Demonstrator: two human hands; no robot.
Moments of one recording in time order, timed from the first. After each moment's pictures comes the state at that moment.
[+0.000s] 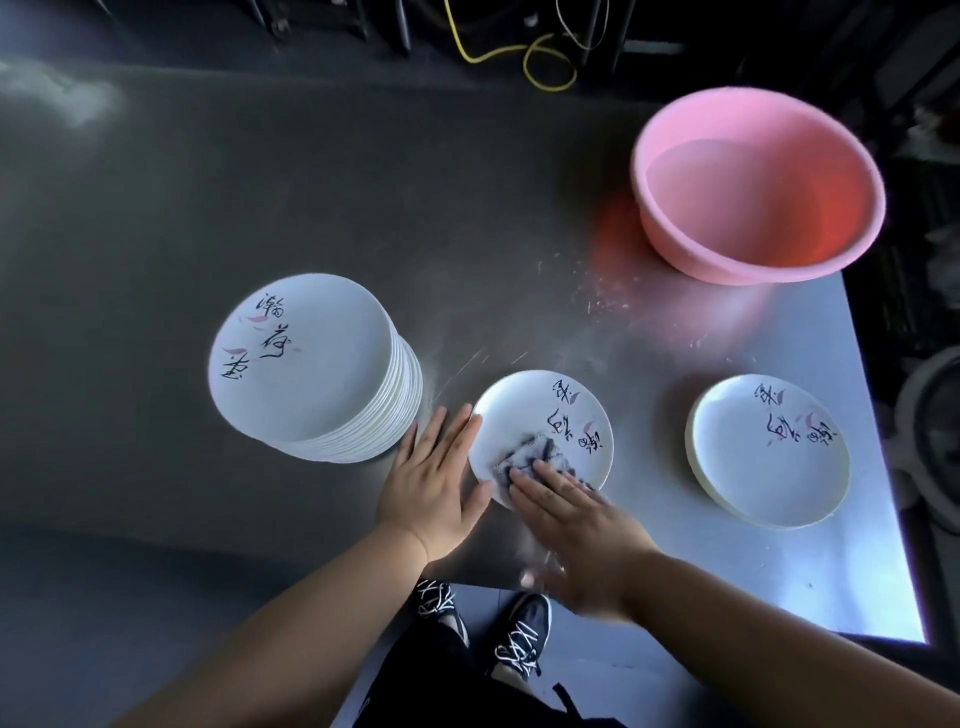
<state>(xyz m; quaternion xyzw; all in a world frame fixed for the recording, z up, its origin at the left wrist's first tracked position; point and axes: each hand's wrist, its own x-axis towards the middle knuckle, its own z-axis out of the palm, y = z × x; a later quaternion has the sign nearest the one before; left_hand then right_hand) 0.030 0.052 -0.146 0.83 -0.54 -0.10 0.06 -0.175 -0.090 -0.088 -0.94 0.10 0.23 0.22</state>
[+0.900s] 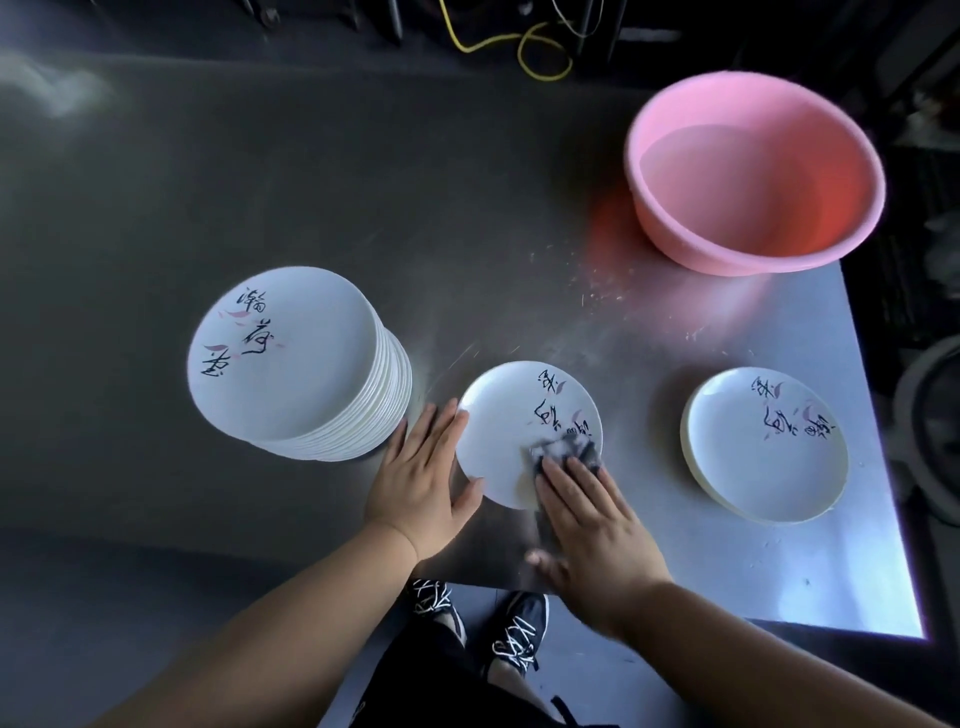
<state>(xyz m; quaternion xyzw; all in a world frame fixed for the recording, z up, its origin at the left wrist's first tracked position) 0.030 0.051 -0.147 0.83 -0.54 -0.09 0.09 -0.199 -0.075 -0.097 -0.96 0.22 0.14 0.14</state>
